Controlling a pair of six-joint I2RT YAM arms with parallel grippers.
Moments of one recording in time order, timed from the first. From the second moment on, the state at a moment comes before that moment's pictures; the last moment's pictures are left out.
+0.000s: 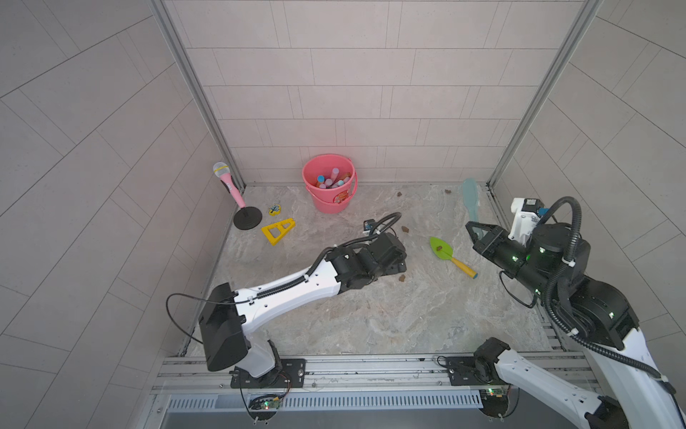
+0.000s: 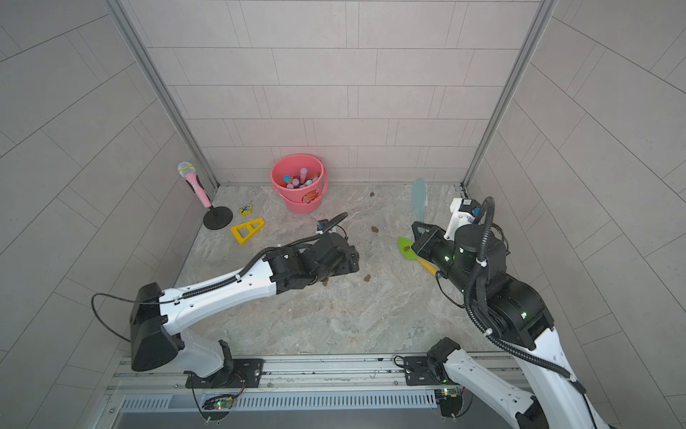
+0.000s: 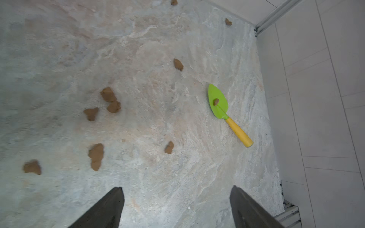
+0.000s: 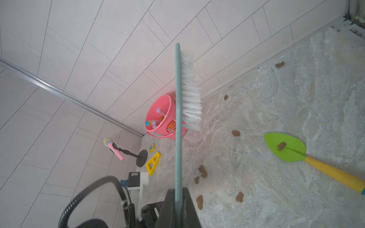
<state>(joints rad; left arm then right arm) -1.10 1.57 1.33 -0.59 -0.35 -1.03 0.52 0.83 1.38 -0.90 0.21 0.90</state>
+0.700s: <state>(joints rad) -1.22 2.65 2.42 -0.58 -0.38 -1.10 0.52 0.76 1.17 -0.90 0.20 1.18</state>
